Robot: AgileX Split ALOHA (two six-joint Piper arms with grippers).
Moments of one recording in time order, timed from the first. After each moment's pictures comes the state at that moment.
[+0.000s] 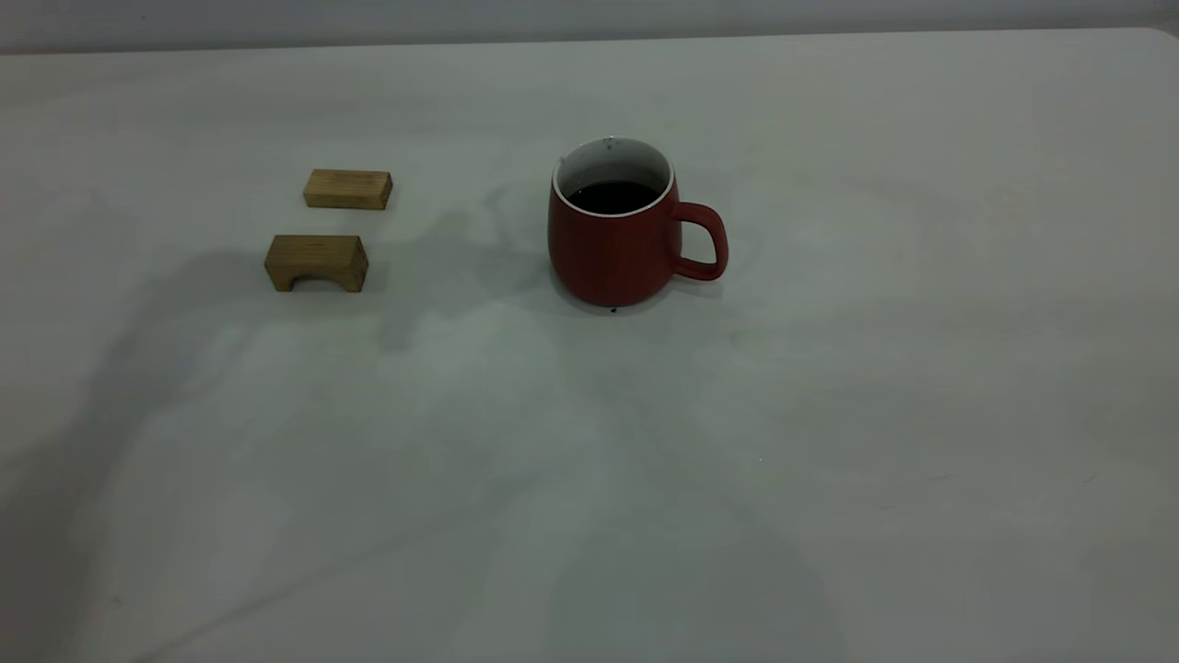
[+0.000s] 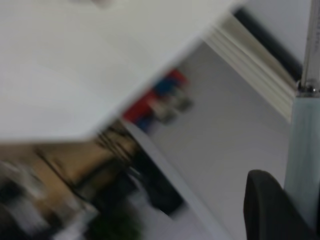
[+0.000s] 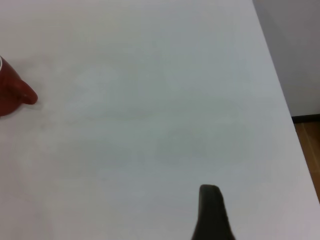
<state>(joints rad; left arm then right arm) -0.14 2.05 -1.36 -1.34 0.95 -0.27 0.07 0.02 -0.47 -0.11 1.13 0.12</state>
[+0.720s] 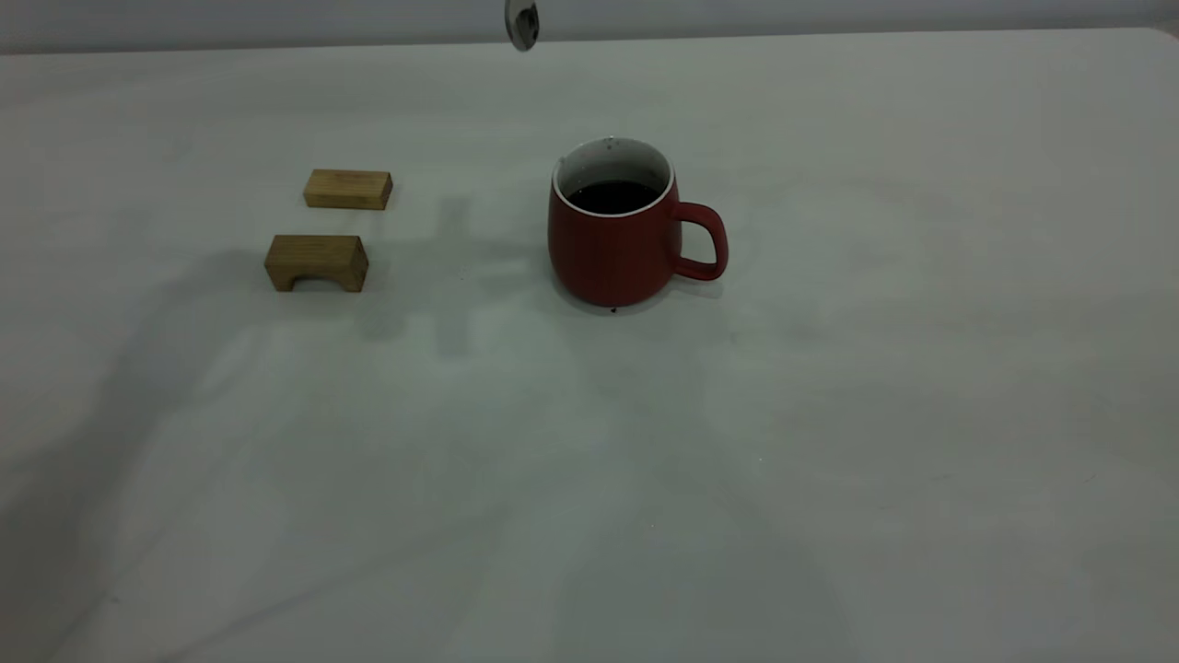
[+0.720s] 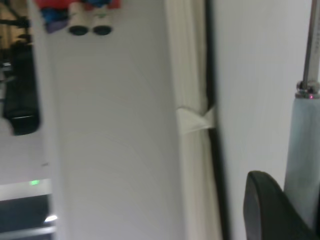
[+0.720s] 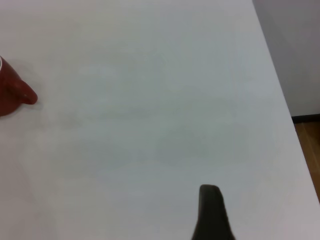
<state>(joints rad) -0.18 2.06 -1.36 -1.51 0.94 -0.90 0.07 0.02 -0.47 -0.11 1.13 0.12</state>
